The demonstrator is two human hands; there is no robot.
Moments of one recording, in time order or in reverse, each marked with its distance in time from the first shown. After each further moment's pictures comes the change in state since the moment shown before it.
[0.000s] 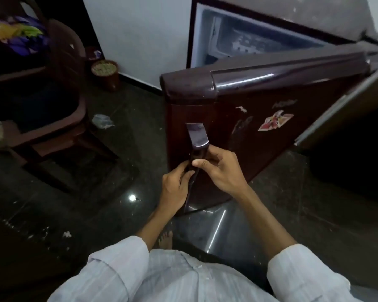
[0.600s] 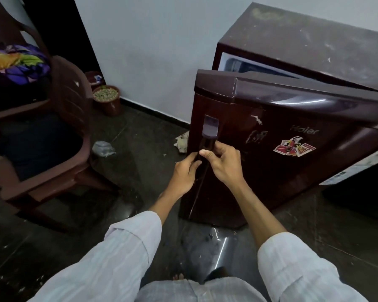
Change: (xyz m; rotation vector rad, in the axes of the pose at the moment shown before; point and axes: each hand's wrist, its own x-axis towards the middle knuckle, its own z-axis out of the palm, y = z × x) left_hand 0.228 -0.049 -0.037 -0.064 -0.241 -0.015; right_hand 0.211 0.023 0.030 -0.193 0.273 0.009
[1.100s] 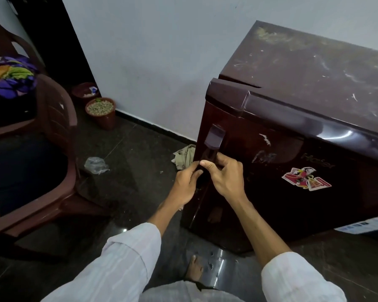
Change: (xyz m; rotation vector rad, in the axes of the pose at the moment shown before) left_hand 0.128 -0.023 0.003 -0.017 -0.021 0.031; right_hand 0.113 0.035 0.002 -0.103 0.091 -0.006
